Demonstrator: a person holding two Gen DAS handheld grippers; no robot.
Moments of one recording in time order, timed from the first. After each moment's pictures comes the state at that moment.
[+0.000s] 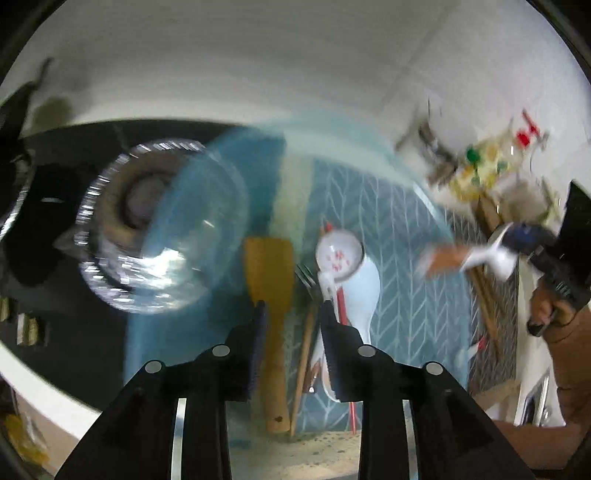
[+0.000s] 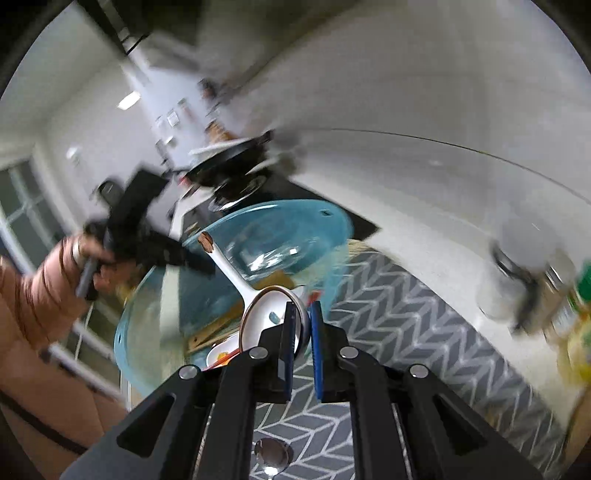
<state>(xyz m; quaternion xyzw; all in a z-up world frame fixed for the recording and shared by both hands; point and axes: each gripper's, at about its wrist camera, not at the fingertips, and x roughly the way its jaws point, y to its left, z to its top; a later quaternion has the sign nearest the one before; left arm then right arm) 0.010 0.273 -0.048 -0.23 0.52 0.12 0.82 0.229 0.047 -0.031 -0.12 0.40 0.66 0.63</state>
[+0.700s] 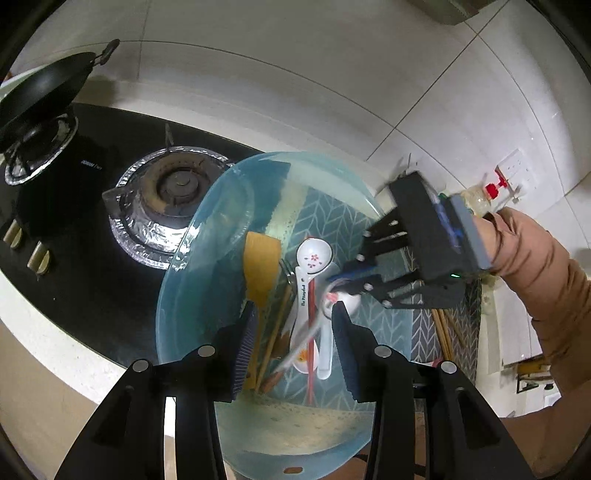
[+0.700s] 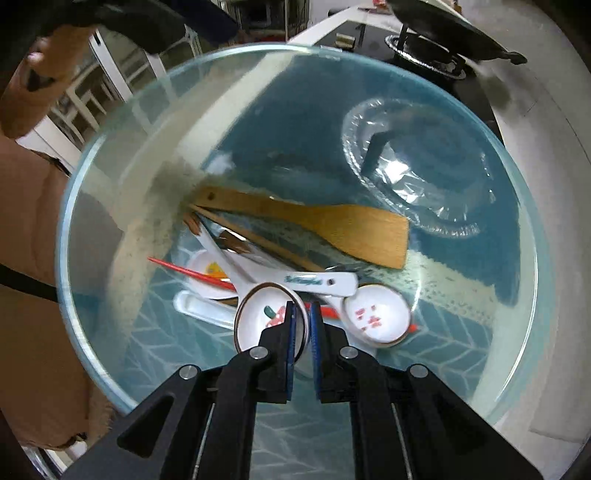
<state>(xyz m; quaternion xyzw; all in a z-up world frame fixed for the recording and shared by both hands) -0.062 0.244 -0.008 -0.31 0.44 0.14 0.83 0.125 0.202 -0.096 -0.53 0.30 0.73 0.30</state>
